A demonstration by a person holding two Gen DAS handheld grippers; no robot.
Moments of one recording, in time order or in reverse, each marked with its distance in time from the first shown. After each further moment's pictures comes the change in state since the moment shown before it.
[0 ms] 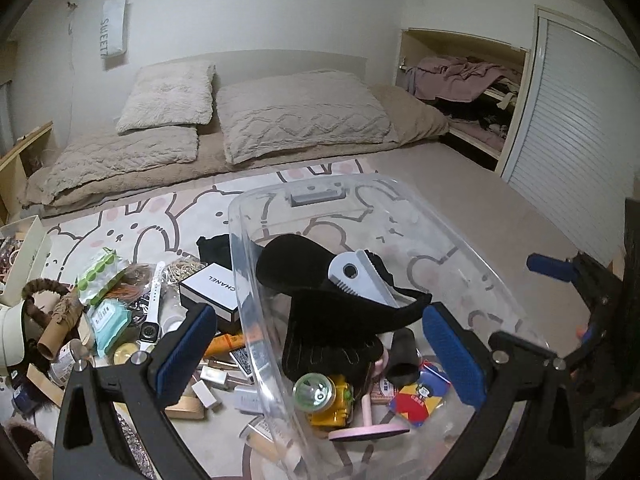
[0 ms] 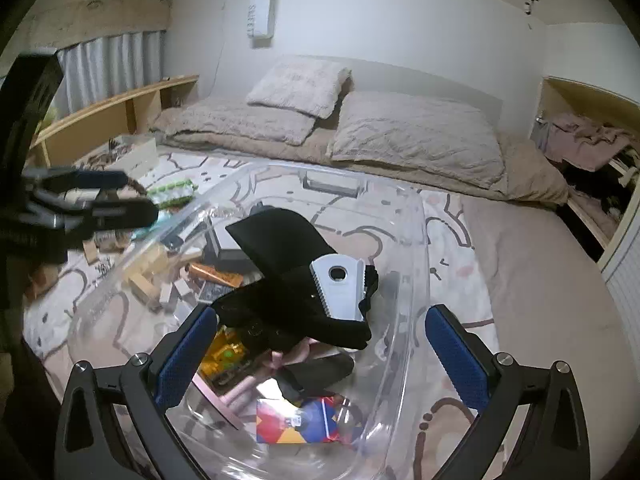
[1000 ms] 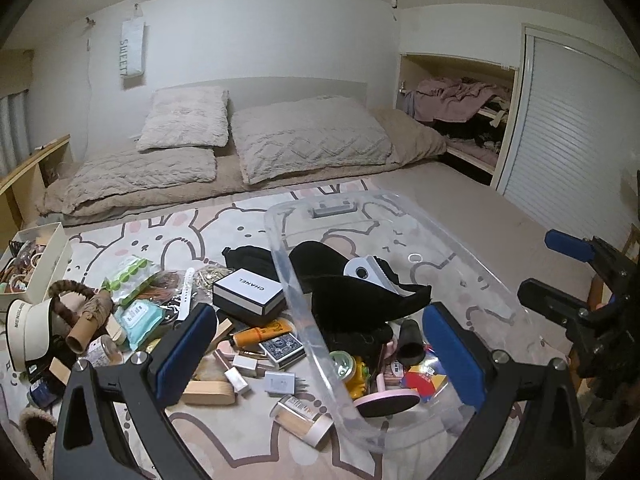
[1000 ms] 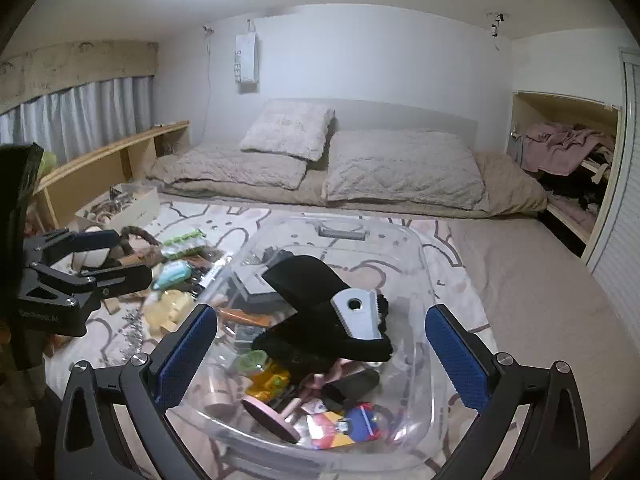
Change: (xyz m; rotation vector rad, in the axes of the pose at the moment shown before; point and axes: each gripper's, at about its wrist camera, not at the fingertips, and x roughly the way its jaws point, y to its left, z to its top) left arm -0.078 0.031 -0.027 -0.007 -0.092 0.013; right arm -0.068 0.048 0.012 0.085 -0.141 -0.039
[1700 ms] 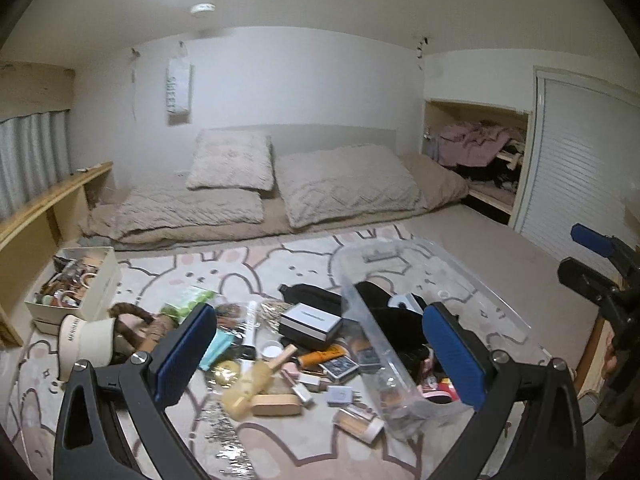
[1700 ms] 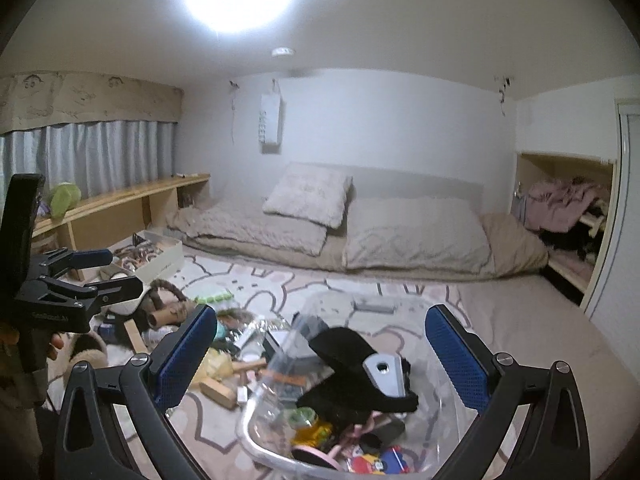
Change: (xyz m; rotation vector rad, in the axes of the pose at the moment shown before) left arm -0.102 0.073 0.009 -0.022 -0.162 0.100; right arm -0.069 0.072 0.043 -0.041 -0.223 0.011
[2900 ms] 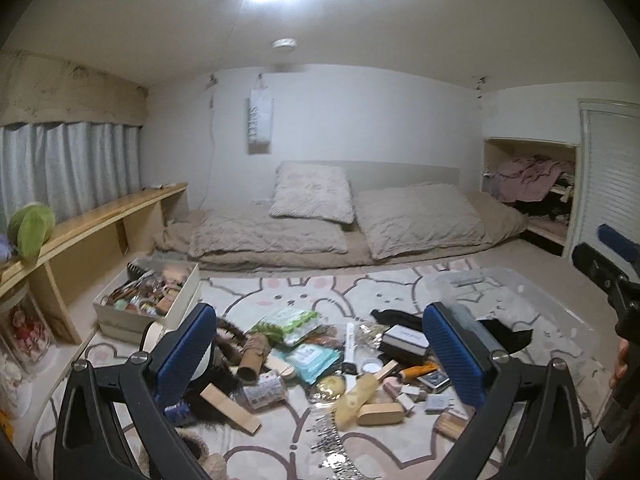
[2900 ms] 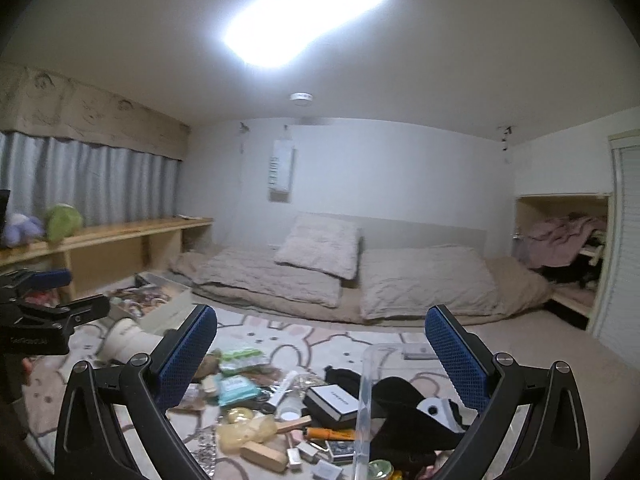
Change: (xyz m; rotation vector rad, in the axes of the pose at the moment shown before) left arm -0.049 0.126 -0.039 -0.059 -0.135 0.222; right arm 0.026 0.134 -0.009 -0.013 -0.194 -0.085
